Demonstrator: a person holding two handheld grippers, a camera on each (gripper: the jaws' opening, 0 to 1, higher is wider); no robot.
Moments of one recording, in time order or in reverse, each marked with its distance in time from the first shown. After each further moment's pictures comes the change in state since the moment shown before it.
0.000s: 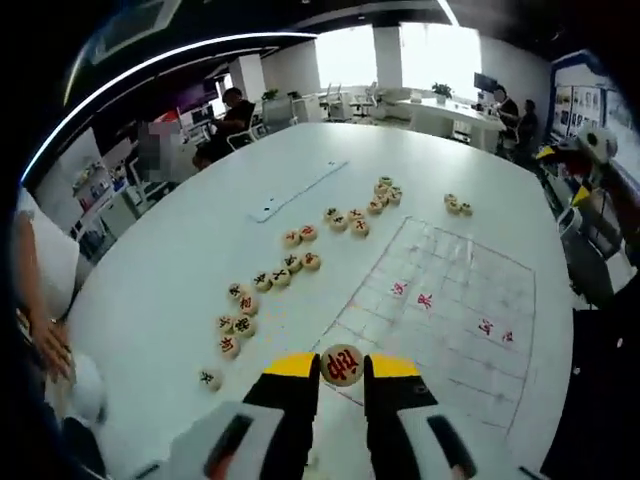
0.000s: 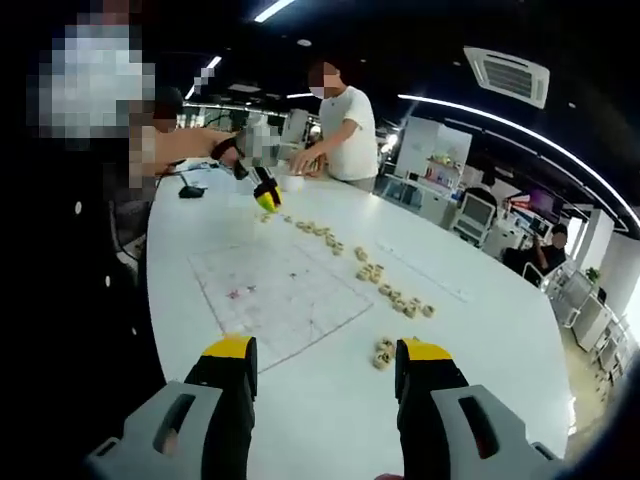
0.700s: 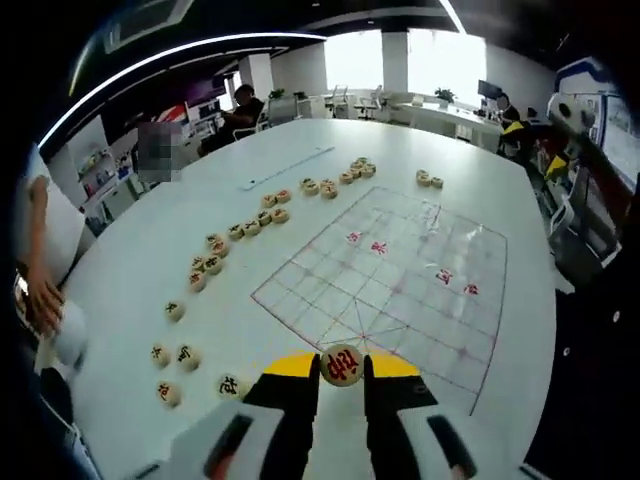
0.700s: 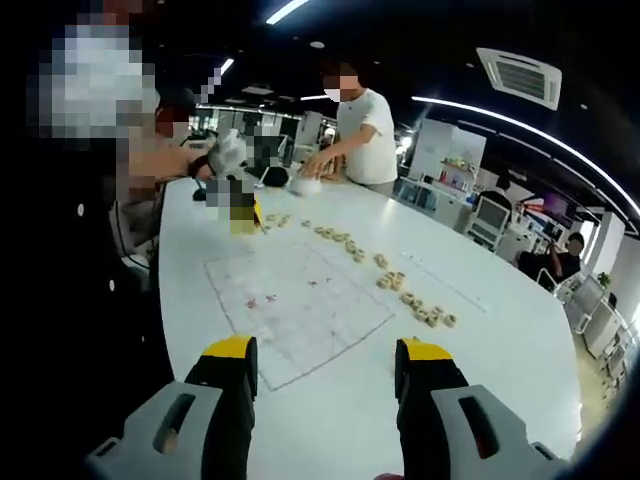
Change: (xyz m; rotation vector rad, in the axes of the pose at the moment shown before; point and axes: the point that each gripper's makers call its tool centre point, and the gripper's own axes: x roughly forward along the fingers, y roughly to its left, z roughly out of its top) left arm 0.005 0.001 -0.056 -0.043 0.001 -0.018; right arm 0.008 0.023 0.007 -0.002 -0.006 0.047
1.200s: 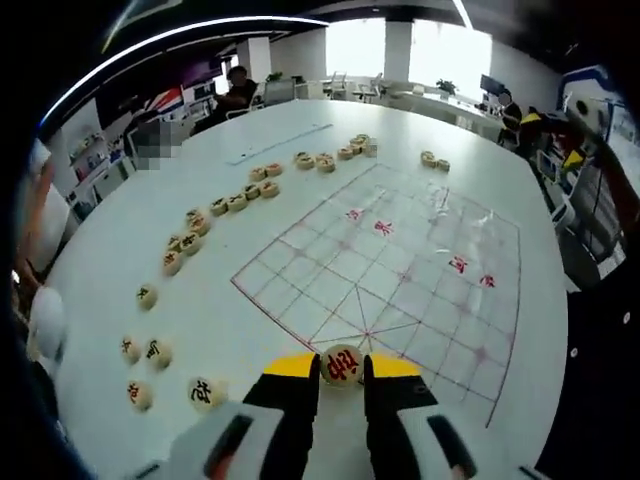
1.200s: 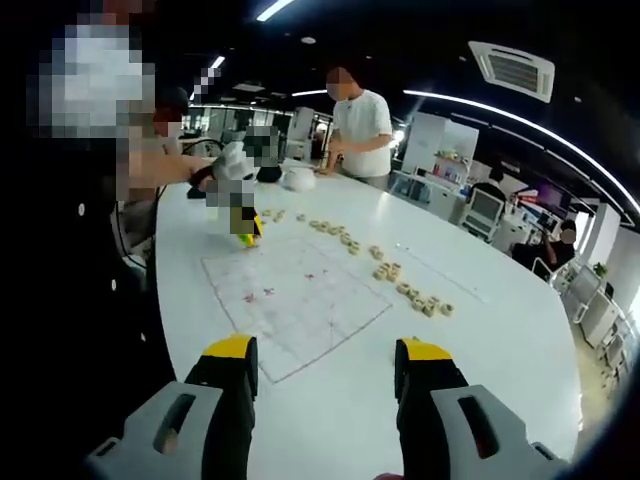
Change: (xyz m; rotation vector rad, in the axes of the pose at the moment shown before) left arm 0.028 0.007 -0.011 -0.031 0.050 -0.041; right arm -0.001 -0.001 -0.007 0.028 0.022 -0.023
